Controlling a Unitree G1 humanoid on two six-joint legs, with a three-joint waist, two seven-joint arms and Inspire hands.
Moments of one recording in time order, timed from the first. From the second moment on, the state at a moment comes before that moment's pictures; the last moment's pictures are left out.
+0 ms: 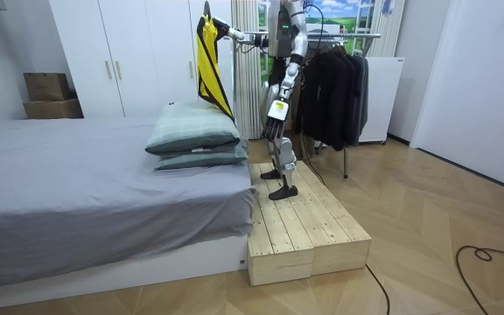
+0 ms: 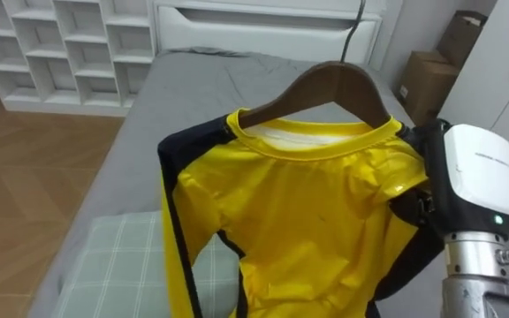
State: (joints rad) left arm 0.29 0.25 0.08 0.95 0.38 -0.01 0.19; right arm 0.01 -0.44 -0.10 -0.06 -0.74 -0.07 -0.35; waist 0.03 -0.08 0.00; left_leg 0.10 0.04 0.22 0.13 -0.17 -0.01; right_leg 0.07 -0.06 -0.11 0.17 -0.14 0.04
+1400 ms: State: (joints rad) left arm 0.12 0.22 0.03 1.10 0.27 0.04 0.20; right arm 0.02 -0.36 0.01 -0.07 -0.76 -0.02 -0.27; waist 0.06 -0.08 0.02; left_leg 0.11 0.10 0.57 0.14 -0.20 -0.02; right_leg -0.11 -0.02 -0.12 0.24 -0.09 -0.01
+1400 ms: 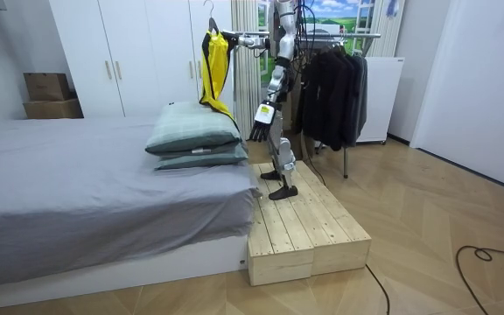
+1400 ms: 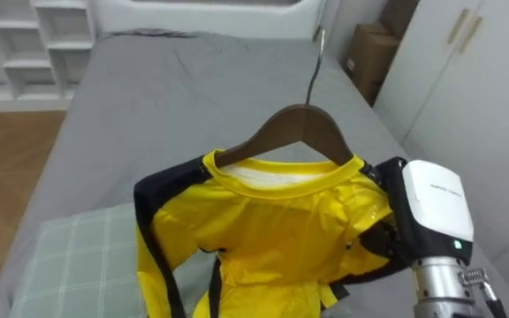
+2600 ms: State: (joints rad) left arm 0.18 0.19 0.00 1.17 0.17 0.24 0.25; right arm -0.03 -0.30 0.15 -0.02 -0.71 0.05 -0.18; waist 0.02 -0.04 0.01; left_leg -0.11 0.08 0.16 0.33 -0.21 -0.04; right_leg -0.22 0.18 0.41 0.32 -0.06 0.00
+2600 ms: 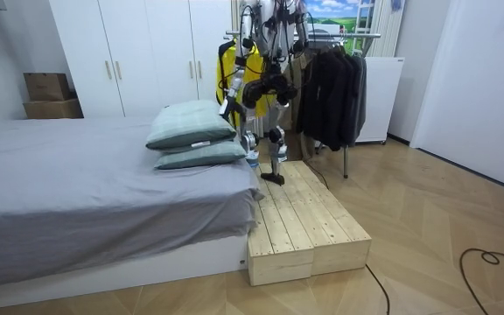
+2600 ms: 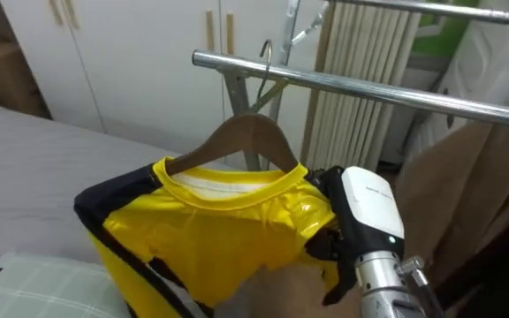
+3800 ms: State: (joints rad) left arm 0.17 0.19 0.07 1.23 0.15 0.26 0.30; right arm -0.02 -0.30 0.15 -0.10 -0.72 0.08 -0.18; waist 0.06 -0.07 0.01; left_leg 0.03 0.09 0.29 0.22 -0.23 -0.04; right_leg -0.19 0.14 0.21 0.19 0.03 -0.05
